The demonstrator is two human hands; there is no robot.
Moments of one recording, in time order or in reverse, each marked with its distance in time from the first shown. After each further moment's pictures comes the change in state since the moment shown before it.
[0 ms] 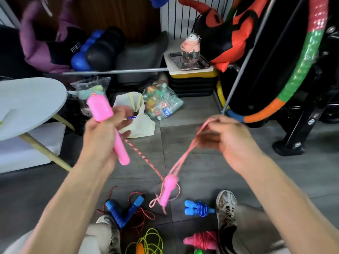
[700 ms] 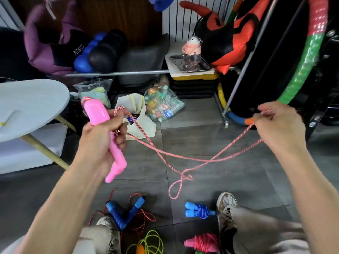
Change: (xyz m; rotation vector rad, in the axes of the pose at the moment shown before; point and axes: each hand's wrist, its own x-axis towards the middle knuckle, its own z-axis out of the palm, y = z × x) left_hand 0.001 0.004 -0.012 -0.082 -0.059 -0.077; right_hand 0.019 -0.024 -0.081 -0.887 0.598 -0.244
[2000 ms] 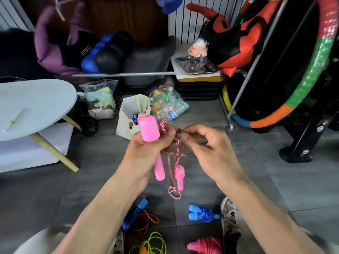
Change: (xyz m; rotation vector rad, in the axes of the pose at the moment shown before) left_hand -0.031 -0.026 0.035 0.089 -0.266 0.013; right_hand -0.105 -0.072 0.056 0.608 -0.539 -0.293
